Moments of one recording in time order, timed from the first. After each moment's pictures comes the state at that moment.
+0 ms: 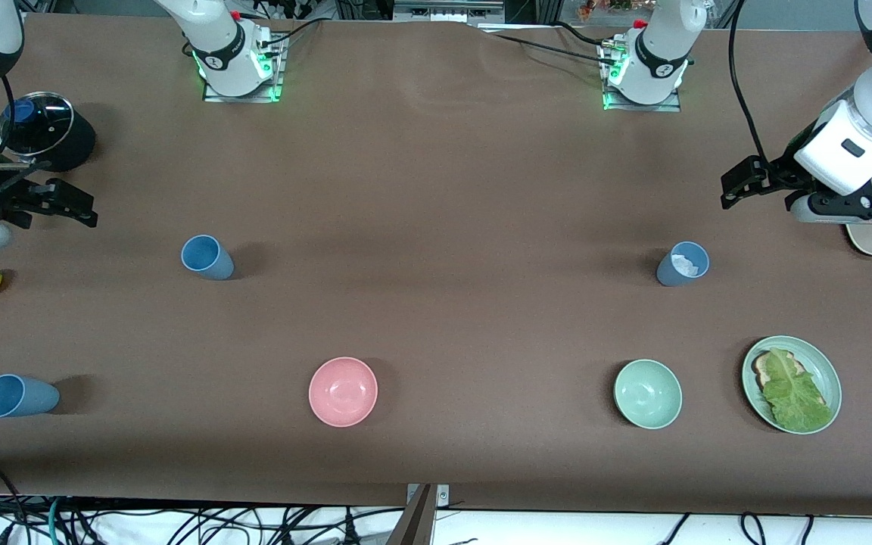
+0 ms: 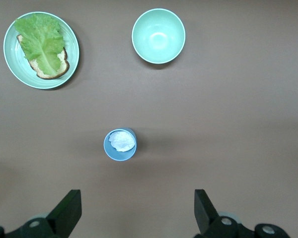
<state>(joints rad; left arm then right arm) 0.02 0.01 -0.12 -1.67 -0.02 1.66 -0.10 0.01 0.12 0.00 -1.54 -0.02 1.65 -0.03</state>
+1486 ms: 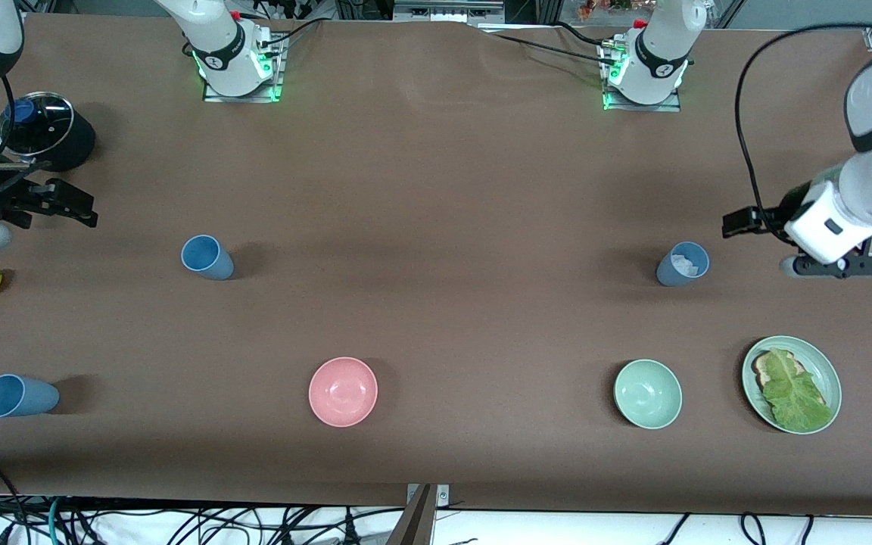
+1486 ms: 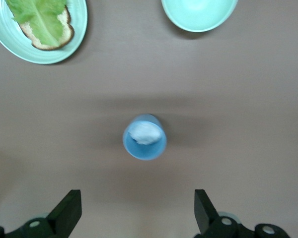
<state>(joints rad) 0.11 0.20 -0.11 -1.68 0.03 1.68 0.00 0.01 0.12 0.00 -1.54 -0.02 1.65 -0.03</state>
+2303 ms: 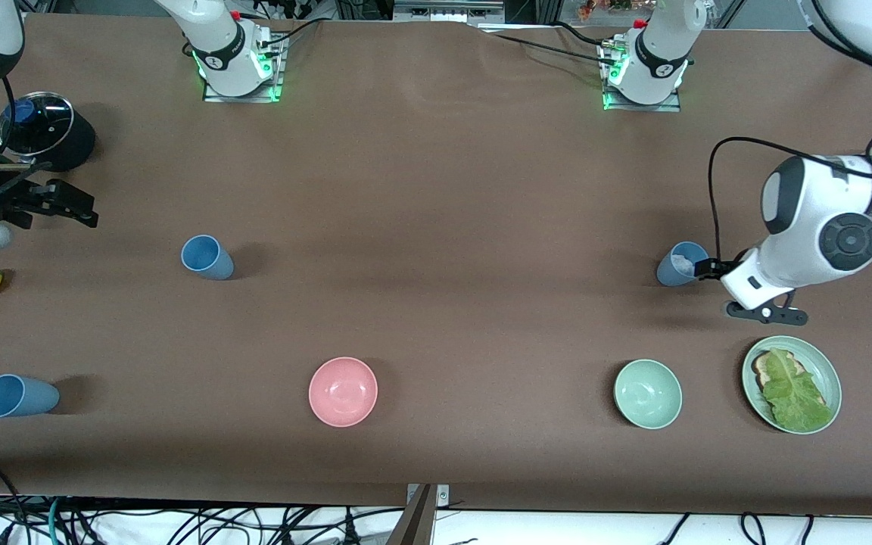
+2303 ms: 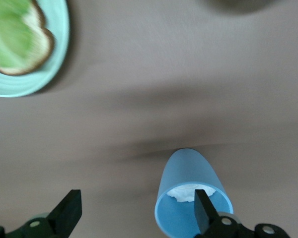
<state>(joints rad) 0.13 0.36 -0.11 -1.93 0.19 2.09 0.06 0.01 0.12 0.00 -1.54 -0.02 1.65 -0.03</state>
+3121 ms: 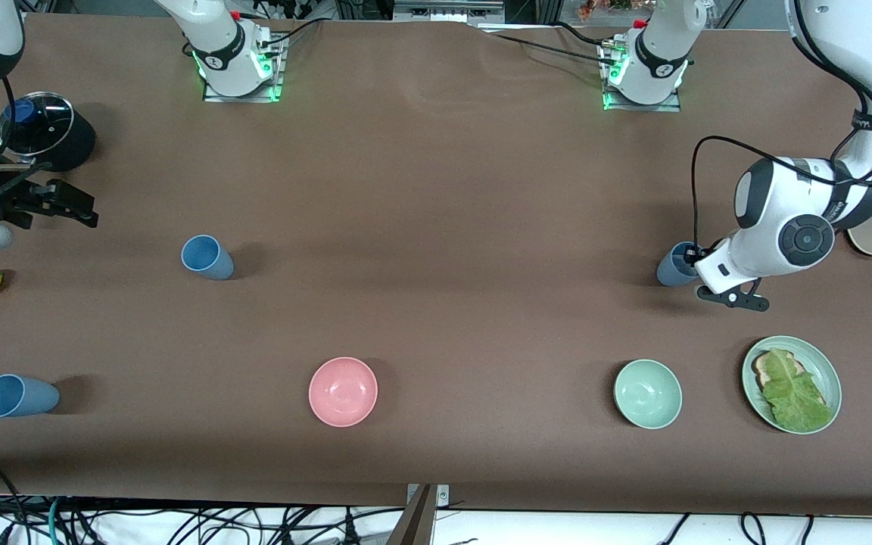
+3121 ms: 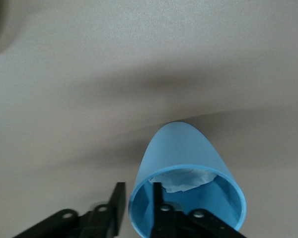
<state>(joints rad) 0.13 0.37 -0.12 -2.04 0.19 2.14 0.11 0.01 0.13 0.00 -1.54 -0.02 1.65 -0.03</state>
